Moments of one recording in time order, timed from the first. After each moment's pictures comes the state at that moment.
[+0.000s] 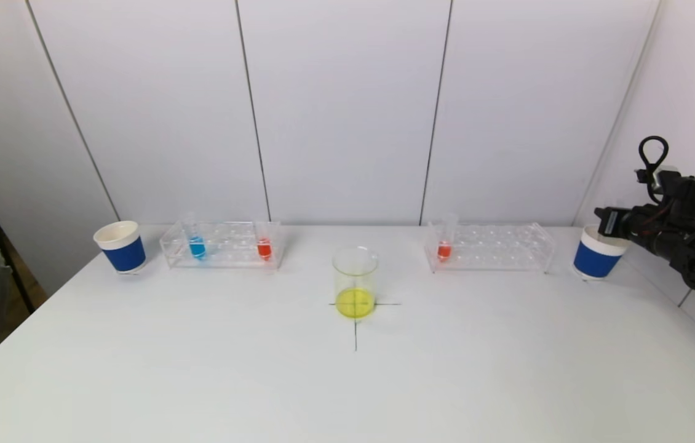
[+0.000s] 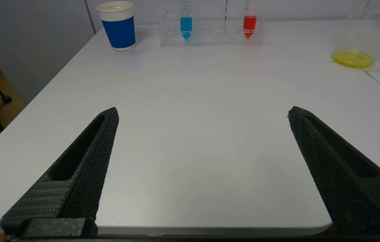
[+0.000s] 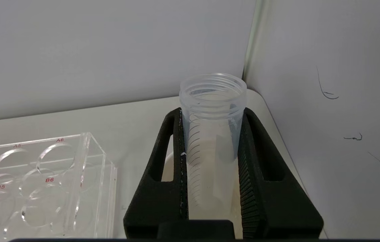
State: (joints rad) left arm 0.00 0.00 0.00 0.00 0.00 0.00; right arm -0.30 2.23 -1.16 -0.83 0.15 0.01
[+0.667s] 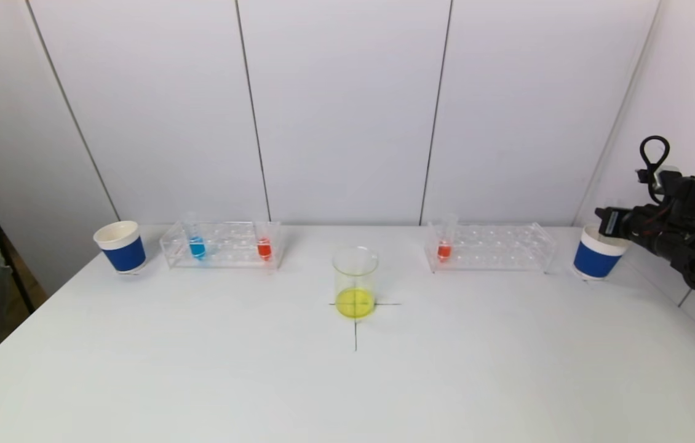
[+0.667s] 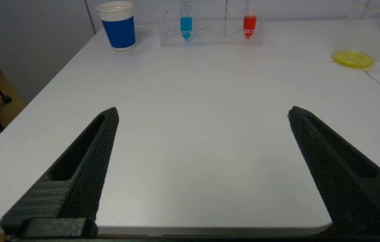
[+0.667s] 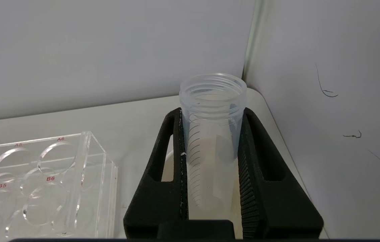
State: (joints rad) left arm 0.00 0.00 0.00 0.00 0.00 0.00; right arm -0.30 2.23 -1.15 -0.83 0.14 0.01
